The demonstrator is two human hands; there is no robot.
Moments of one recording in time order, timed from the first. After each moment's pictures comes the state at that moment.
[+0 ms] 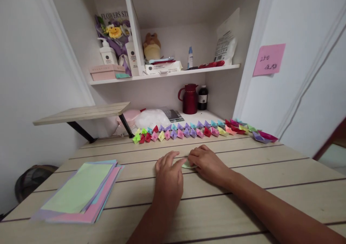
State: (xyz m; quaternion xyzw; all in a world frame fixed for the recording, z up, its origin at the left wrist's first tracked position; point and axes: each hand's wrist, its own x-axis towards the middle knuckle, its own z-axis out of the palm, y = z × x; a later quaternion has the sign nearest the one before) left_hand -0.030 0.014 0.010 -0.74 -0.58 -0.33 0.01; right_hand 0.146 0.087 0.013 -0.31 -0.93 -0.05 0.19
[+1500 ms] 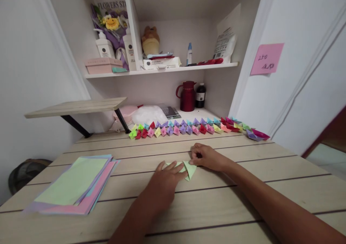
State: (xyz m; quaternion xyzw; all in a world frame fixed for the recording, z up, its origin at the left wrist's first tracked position) left_hand -0.043 0.002 0.018 -0.87 -0.47 -0.04 -0.12; right_hand 0.176 0.112 0.006 -0.40 -0.86 0.25 0.21
